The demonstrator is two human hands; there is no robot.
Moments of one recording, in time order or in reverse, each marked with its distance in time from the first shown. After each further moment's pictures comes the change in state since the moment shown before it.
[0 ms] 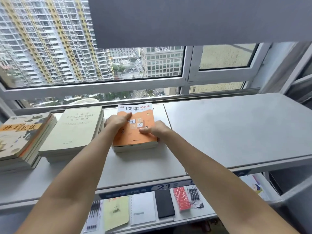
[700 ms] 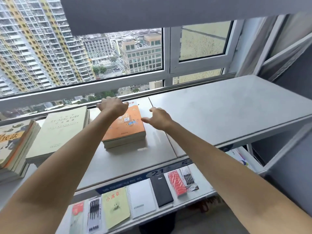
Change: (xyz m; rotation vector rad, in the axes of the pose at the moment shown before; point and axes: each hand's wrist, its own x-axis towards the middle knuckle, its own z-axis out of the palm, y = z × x) left_hand -0.055 0.058 -0.002 0.814 0.229 0.381; right_hand -0.041 0.005 -0.032 -0.628 0.297 -0.172
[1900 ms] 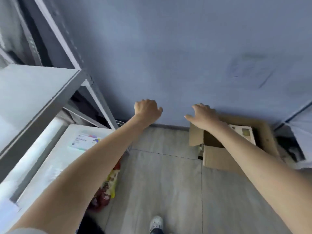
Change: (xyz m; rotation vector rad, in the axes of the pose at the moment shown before) left_hand -0.547 0.604 0.095 0.044 -0.015 1.547; right_hand -0.564 0.552 -0.181 -0.175 0.351 1.173
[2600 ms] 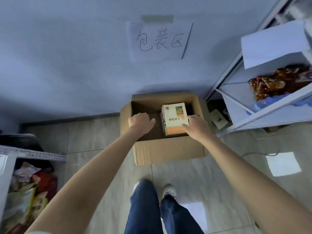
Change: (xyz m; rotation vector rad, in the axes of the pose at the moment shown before) left_hand 0.150 0.413 0.159 -0.131 -0.379 0.199; right_hand 0.048 0.429 0.081 0.107 -0.186 0.393
